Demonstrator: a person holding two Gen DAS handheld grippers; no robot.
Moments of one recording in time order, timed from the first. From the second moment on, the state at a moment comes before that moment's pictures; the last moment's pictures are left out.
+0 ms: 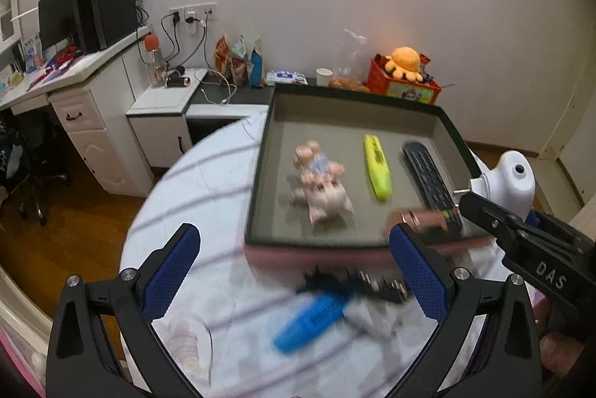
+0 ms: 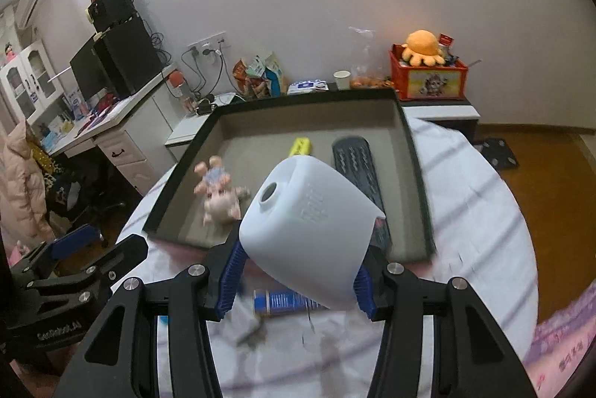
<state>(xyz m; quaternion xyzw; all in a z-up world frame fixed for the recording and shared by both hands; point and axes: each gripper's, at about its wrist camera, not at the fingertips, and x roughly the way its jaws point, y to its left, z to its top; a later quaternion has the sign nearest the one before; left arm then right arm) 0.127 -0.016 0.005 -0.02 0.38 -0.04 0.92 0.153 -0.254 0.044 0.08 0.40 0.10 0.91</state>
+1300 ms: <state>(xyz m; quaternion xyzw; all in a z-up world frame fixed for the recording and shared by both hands) 0.228 0.037 -0.025 -0.05 0.42 0.01 0.90 0.306 -0.178 0.002 0.01 0.52 0.11 0.85</state>
